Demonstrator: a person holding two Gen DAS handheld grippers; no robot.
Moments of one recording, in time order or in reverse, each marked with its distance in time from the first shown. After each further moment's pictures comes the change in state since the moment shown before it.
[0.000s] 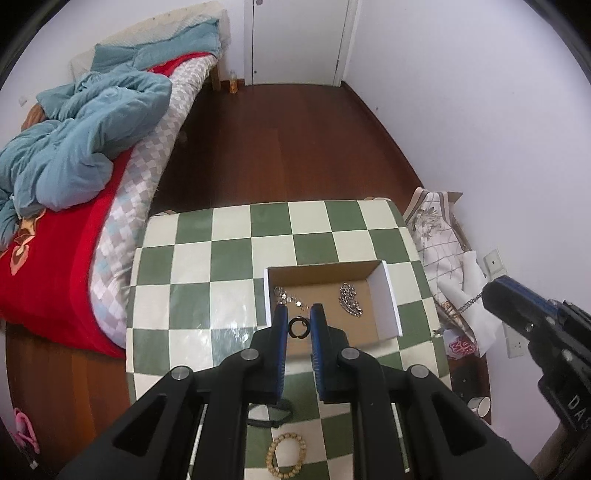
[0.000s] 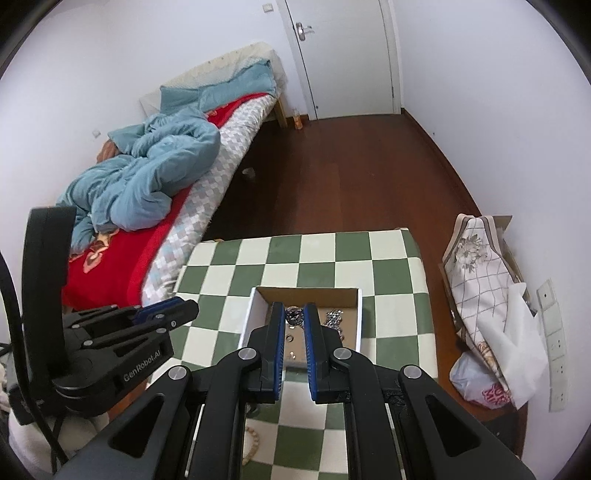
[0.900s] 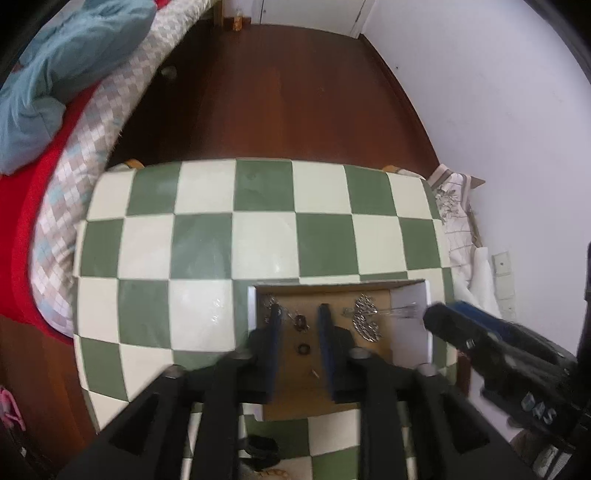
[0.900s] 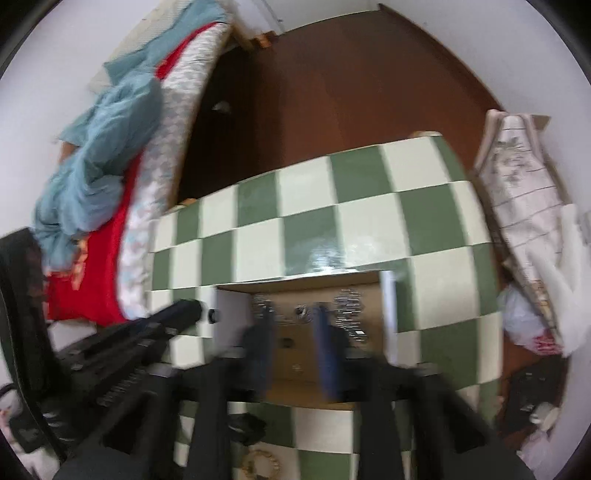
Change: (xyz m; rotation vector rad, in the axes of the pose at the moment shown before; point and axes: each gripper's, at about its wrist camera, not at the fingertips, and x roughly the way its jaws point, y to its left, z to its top) left arm 0.123 0.019 0.042 -0.103 0.209 -0.046; right arm 0.189 -0.058 0.027 0.226 0.345 0.040
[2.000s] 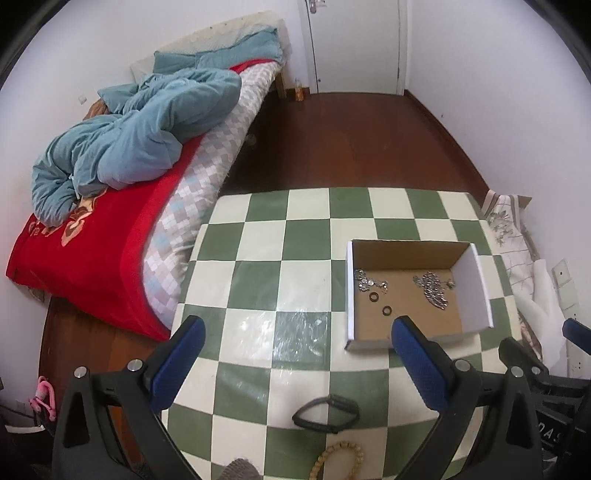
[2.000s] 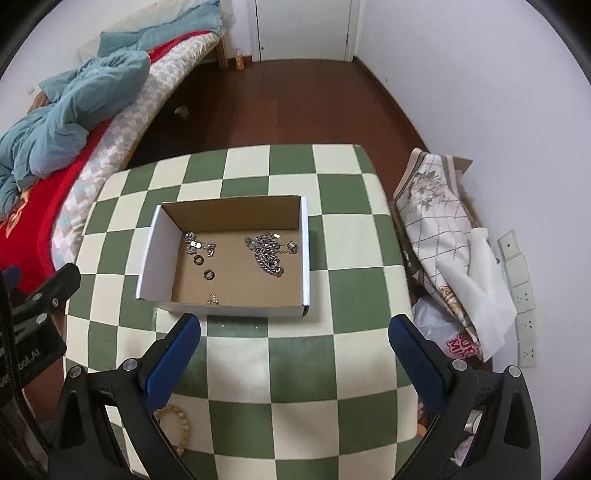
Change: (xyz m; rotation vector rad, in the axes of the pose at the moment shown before) left arm -0.082 0.012 -0.125 0.008 -0.311 0.309; right arm -0.054 0.012 -0.128 -0.152 -0.180 -0.330
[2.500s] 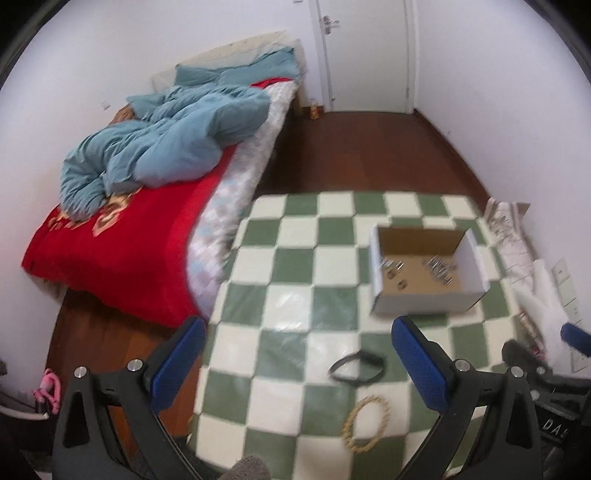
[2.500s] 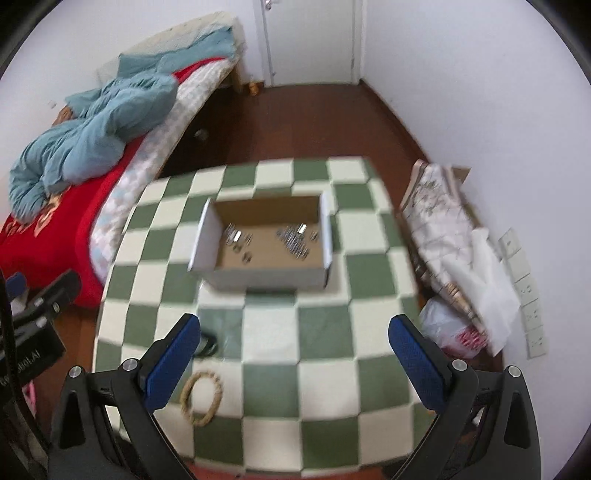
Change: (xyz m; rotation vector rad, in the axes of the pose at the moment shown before) left arm -0.060 0.040 -0.060 -0.023 -0.059 0.065; right arm -0.062 0.014 -0.064 0.009 -0.068 0.084
